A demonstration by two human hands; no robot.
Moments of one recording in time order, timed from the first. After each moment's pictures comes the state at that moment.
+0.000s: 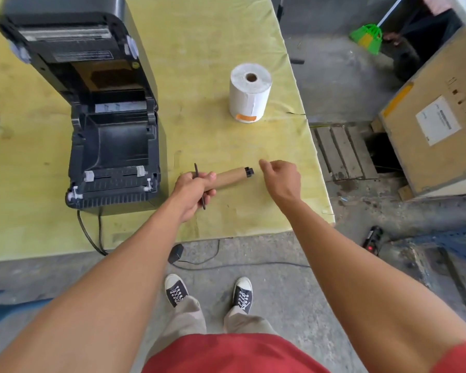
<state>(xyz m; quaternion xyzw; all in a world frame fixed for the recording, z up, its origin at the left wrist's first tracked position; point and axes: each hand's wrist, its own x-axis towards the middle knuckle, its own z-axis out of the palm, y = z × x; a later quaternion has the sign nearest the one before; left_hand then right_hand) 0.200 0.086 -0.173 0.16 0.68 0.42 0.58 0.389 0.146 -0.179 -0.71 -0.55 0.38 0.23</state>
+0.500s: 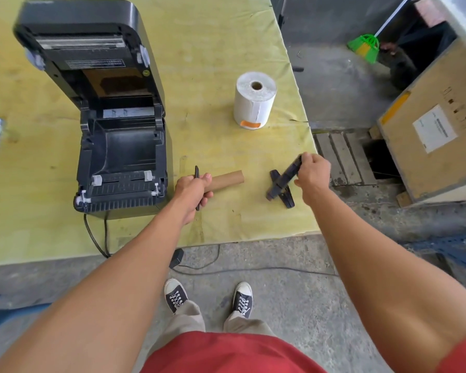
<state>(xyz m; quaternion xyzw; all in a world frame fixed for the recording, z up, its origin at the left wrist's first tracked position) 0.183 0.092 -0.184 0.16 0.71 0.41 0.55 0.420 0.177 -0.160 -0.74 -0.37 0.44 0.35</state>
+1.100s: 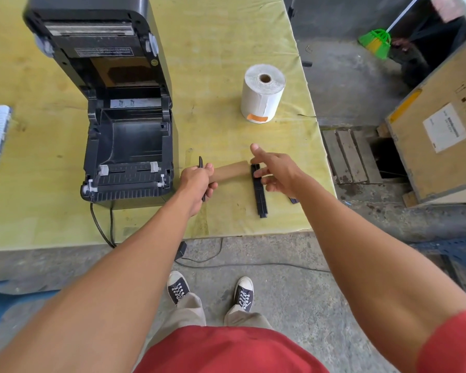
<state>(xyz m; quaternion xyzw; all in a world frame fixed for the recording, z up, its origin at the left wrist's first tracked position) 0.185 0.092 -0.178 0.13 0.71 0.44 0.54 0.373 0.170 -0.158 -0.60 -0.46 0.63 0.15</state>
